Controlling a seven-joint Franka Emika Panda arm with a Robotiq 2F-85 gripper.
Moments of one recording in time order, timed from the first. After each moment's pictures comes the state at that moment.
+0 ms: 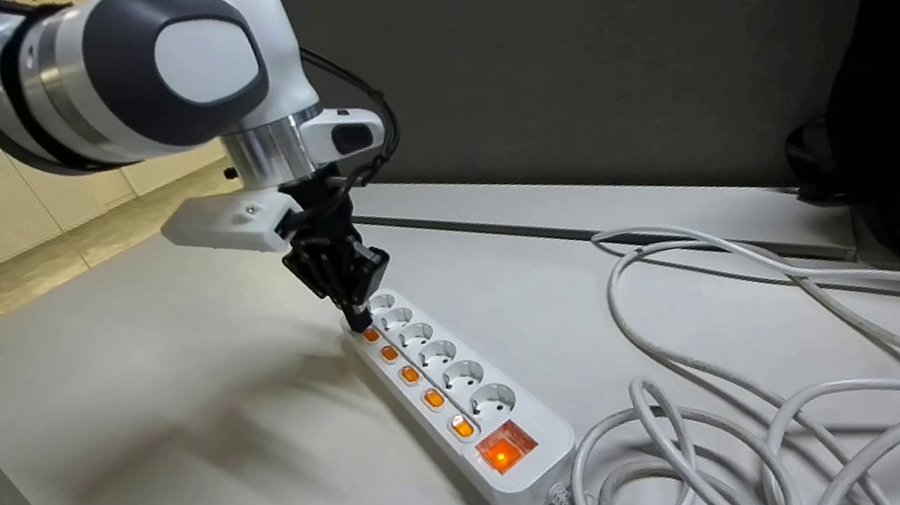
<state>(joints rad) 0.08 0.47 0.02 -2.24 -0.05 2.73 0.11</state>
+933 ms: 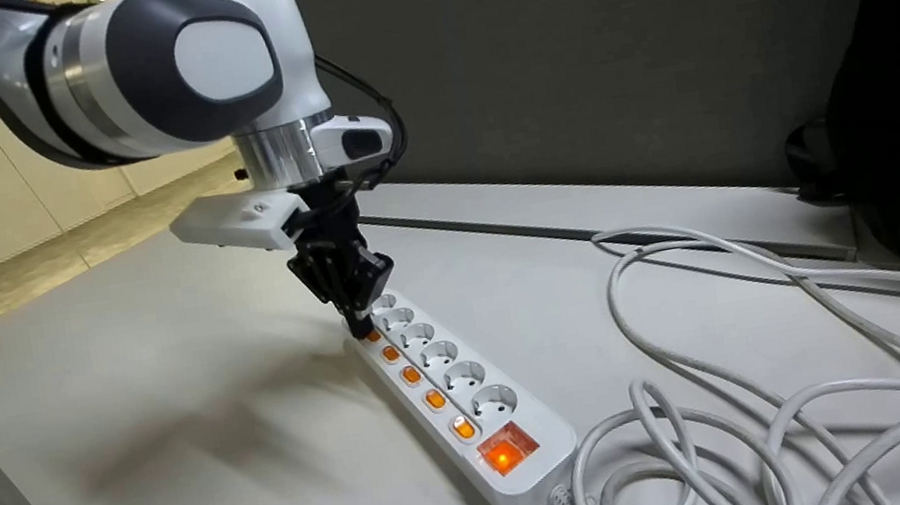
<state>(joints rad) 0.08 0.49 0.02 -2.19 -0.04 2.65 0.11</state>
